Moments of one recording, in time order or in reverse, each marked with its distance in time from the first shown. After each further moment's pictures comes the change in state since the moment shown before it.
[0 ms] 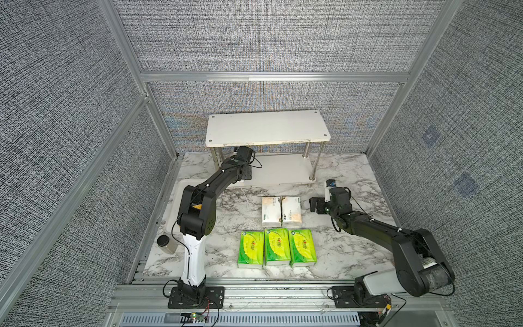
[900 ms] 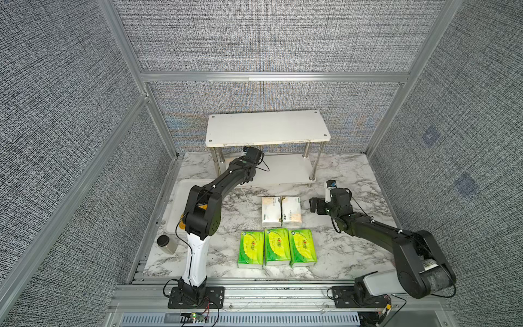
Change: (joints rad) left arm -0.060 0.033 0.038 -0.014 -0.155 0.121; right arm 0.000 -0.013 -0.021 0.022 -0.007 0.000
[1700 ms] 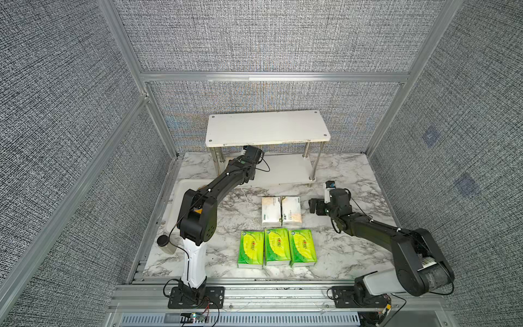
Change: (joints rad) left arm -0.044 -0.122 -0.090 0.029 0.044 -0.028; right arm 0.000 0.016 0.000 0.004 -0.014 0.000
